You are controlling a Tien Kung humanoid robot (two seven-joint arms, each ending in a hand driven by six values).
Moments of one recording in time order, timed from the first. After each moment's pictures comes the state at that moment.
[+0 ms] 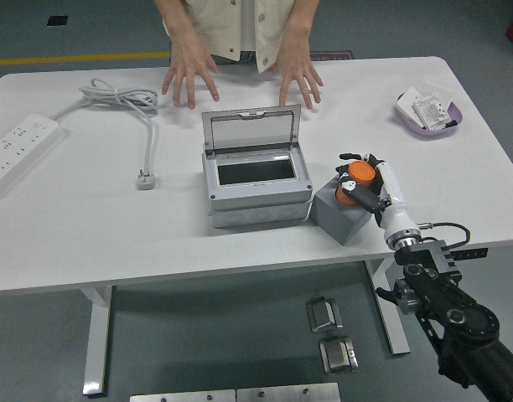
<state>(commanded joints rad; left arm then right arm) 0.03 0.09 -1.87 -0.18 1.95 -0.12 0.34 0.28 -0.09 1.16 0.97 -1.16 -0.19 0.37</state>
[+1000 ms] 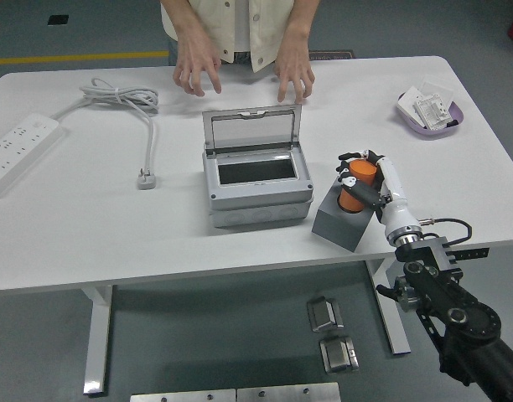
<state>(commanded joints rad) 0.03 0.09 -1.88 -0.18 1.95 -0.12 0.34 0.28 -0.10 1.16 1.02 -1.18 -0.23 0.38</state>
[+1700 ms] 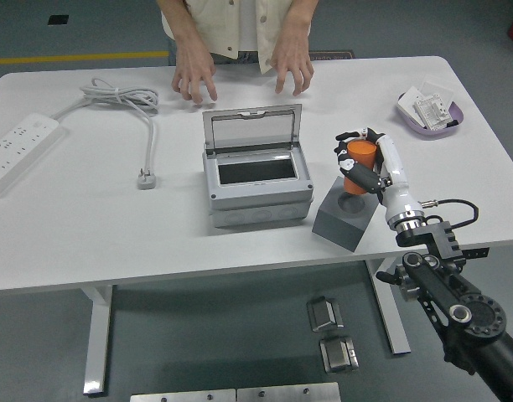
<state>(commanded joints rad) 0.03 0.09 -1.88 -0.18 1.96 -0.12 0.34 0.29 -0.13 1.17 1.18 -1.33 -0.30 0.31</state>
